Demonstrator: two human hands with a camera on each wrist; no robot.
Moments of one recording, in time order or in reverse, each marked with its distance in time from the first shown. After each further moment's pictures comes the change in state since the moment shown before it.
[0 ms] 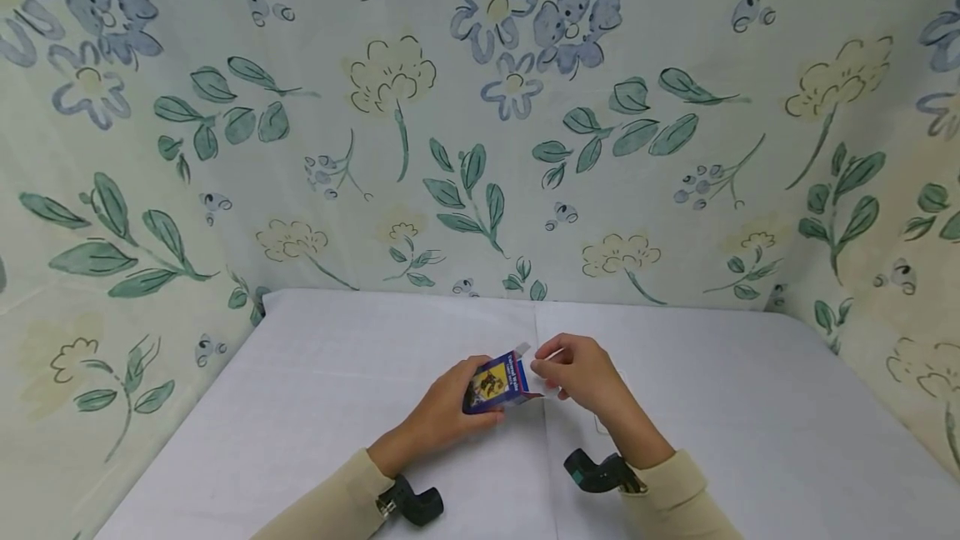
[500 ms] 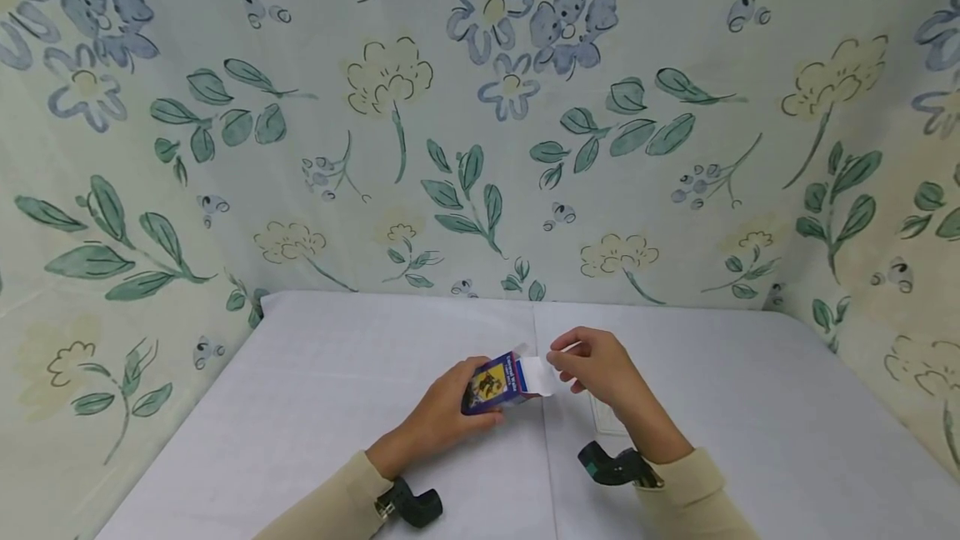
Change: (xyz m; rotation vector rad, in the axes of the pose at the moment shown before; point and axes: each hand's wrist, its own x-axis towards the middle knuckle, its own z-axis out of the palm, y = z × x) left_hand 0.000 0.003 0.000 -0.016 -0.011 -0.023; right_hand 0.003 0.008 -0.018 0.020 0.047 -0.014
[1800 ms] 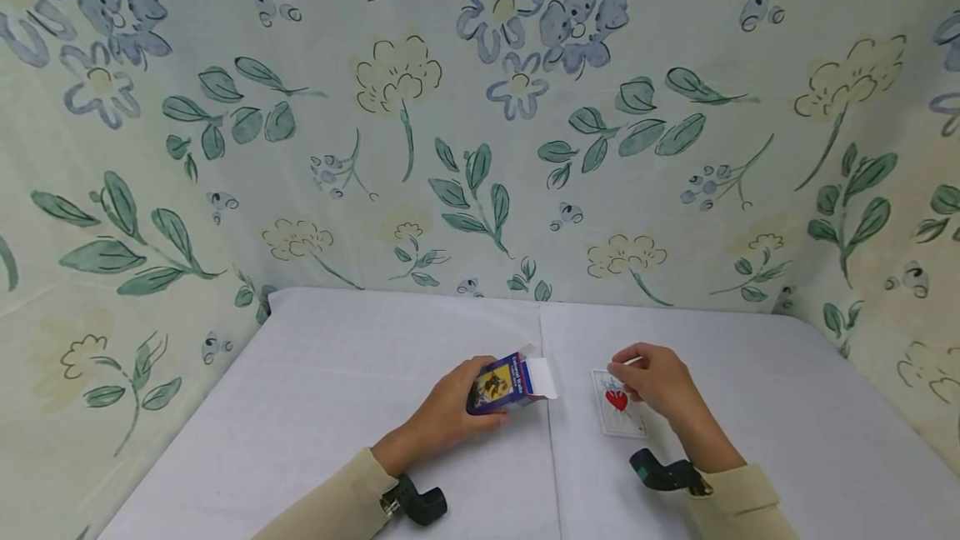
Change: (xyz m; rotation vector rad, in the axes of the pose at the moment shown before) left_hand 0.000 -0.001 -0.001 -0.006 -0.006 -0.001; right_hand 0.010 0.062 -0.041 -0.119 0.053 0.114
